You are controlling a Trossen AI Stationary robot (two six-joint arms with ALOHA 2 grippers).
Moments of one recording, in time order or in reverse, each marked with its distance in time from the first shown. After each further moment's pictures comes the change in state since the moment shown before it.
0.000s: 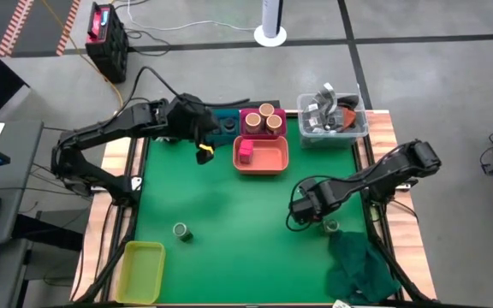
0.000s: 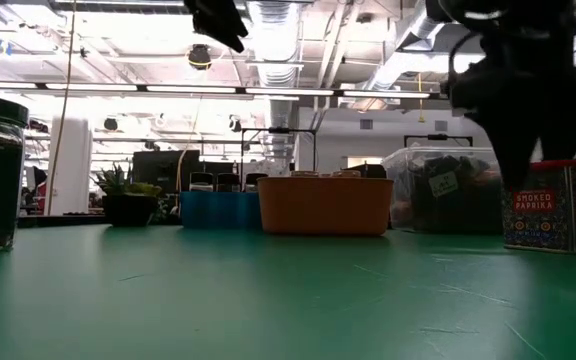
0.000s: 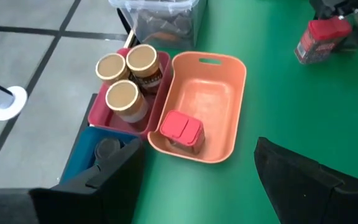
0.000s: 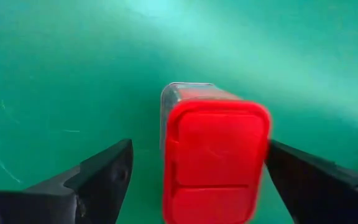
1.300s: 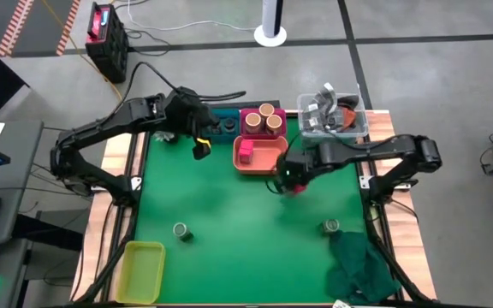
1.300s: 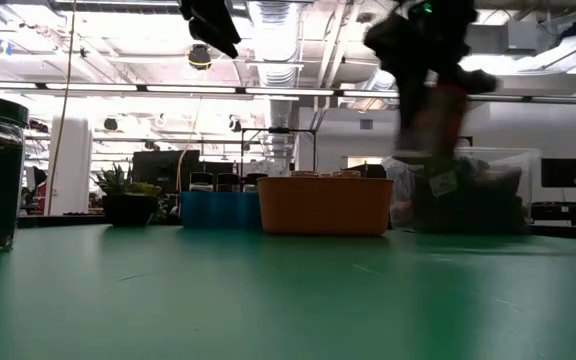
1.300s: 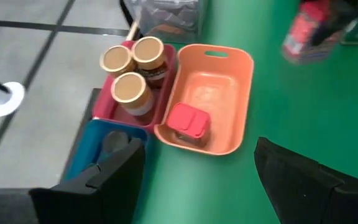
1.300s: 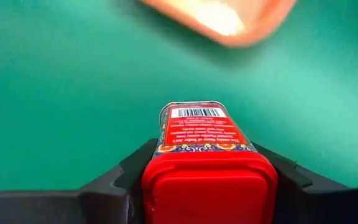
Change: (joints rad) left arm 0.069 -0.007 -0.008 -0.020 0.058 0.046; right arm -0.308 -0.041 0.226 0.098 -0.023 -0.324
